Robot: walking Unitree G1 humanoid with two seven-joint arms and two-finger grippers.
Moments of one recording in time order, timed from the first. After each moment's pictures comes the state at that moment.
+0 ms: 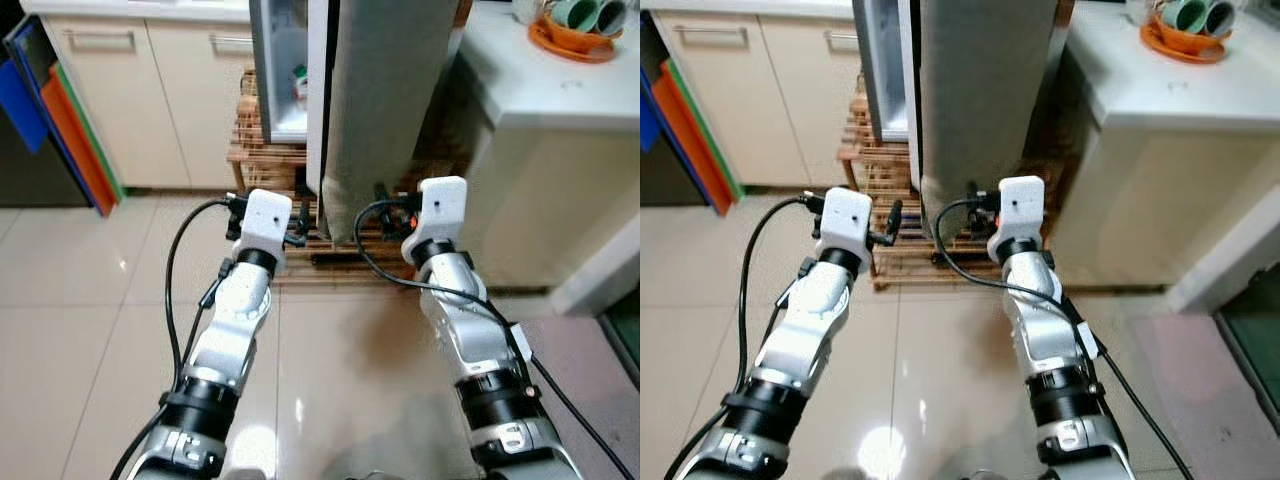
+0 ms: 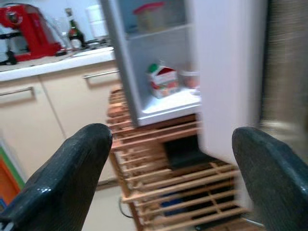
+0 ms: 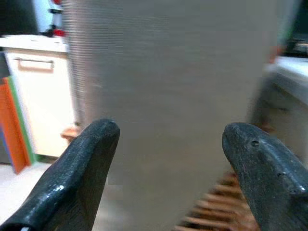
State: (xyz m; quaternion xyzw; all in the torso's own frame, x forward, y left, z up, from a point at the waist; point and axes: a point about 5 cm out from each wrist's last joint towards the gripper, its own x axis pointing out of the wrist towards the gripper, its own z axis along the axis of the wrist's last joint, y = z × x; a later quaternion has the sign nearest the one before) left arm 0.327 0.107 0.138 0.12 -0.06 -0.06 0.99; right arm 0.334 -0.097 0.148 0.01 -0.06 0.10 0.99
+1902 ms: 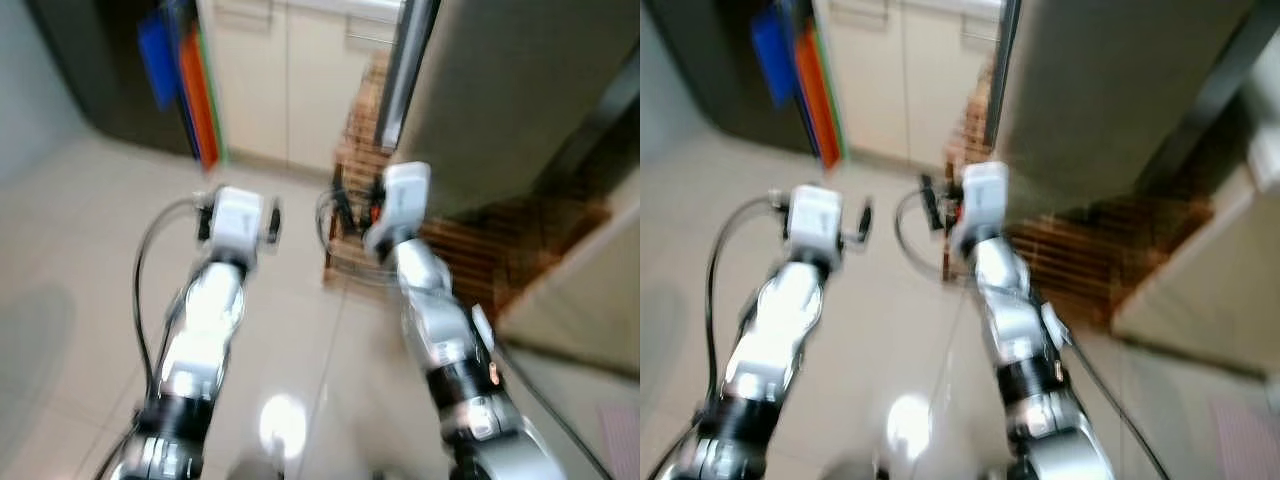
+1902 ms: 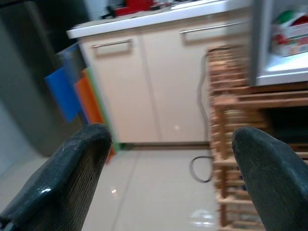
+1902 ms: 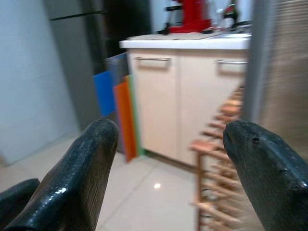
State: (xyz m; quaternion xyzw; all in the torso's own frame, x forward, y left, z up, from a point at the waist) left arm 0.320 0.128 0.134 0.13 -0.05 -0.04 0.99; right arm 0.340 -0.064 0.155 0.05 -0.09 0.17 0.98
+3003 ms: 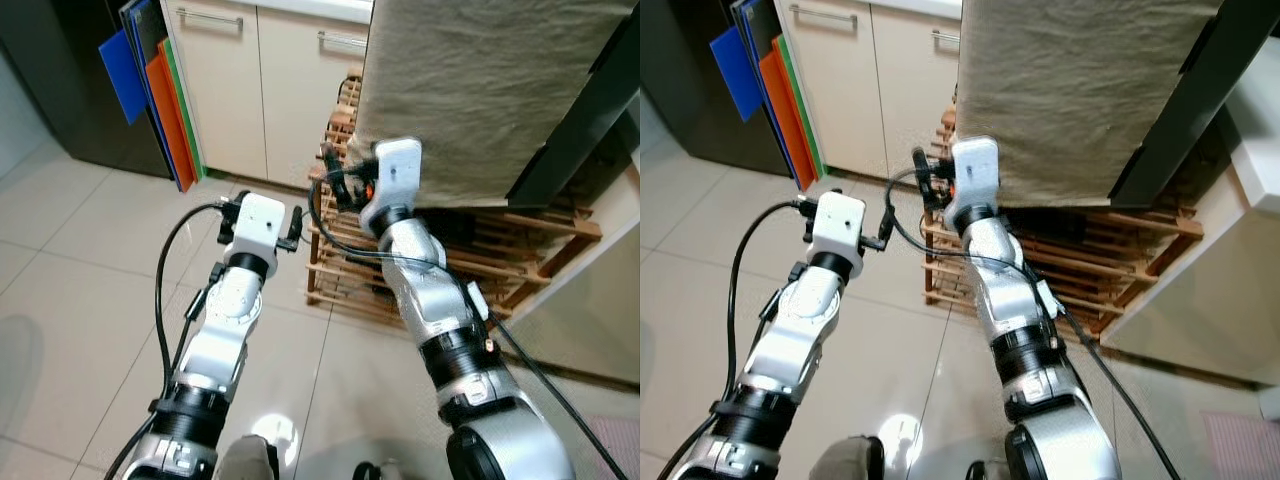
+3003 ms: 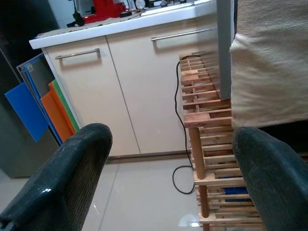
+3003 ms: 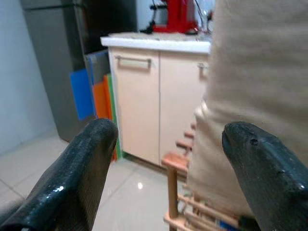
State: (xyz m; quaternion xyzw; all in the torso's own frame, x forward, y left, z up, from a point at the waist) left arm 0.321 0.116 0.132 0.14 -0.04 -0.06 0.99; right arm 0.348 -0.065 0.152 0.03 -0.08 0.16 0.98
